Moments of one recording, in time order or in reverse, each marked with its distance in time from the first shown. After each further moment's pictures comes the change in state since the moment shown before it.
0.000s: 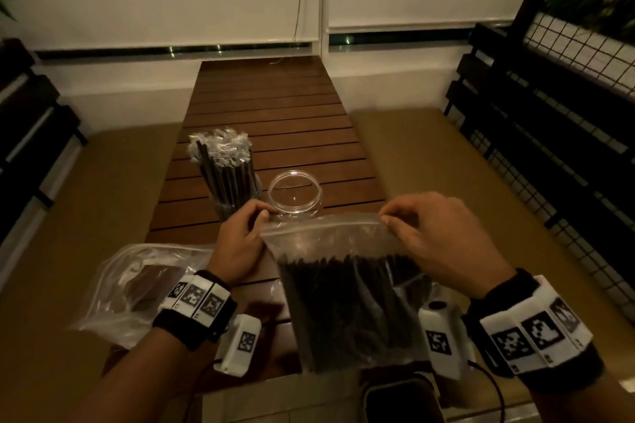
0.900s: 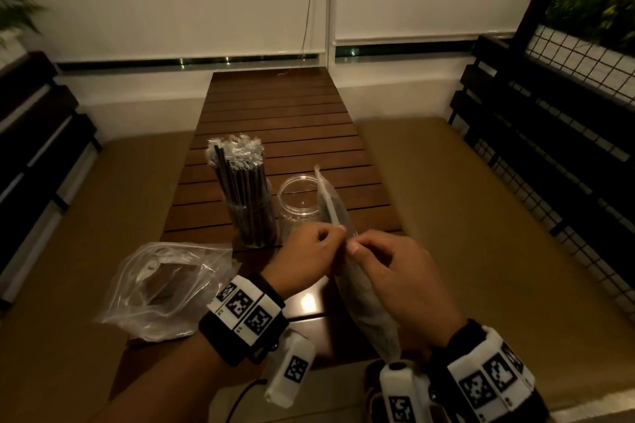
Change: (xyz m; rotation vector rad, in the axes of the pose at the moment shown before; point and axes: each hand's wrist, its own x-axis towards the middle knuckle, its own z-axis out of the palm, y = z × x) left_hand -0.033 0.107 0.028 -0.233 -0.402 -0.164; right_hand -0.034 -0.027 0.055 0.537 0.031 -0.031
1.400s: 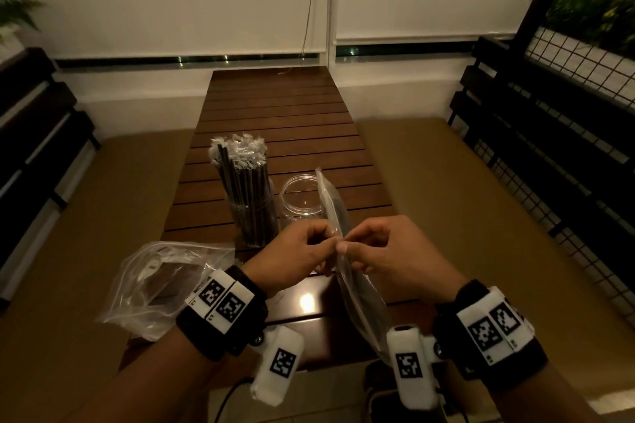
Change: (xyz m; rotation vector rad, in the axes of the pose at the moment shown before) left_hand -0.007 -0.003 -0.027 -0.085 -0.177 -0.008; right_hand 0.033 -0.007 -0.011 0.085 -0.226 0.147
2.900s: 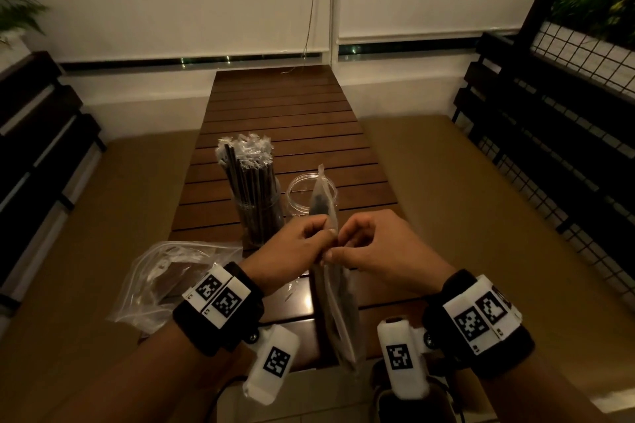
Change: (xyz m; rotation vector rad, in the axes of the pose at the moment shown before) left_hand -0.002 -0.008 -0.012 -0.051 0.008 -0.009; right_hand 0.011 -0.009 0.015 -0.086 -0.022 -0.025
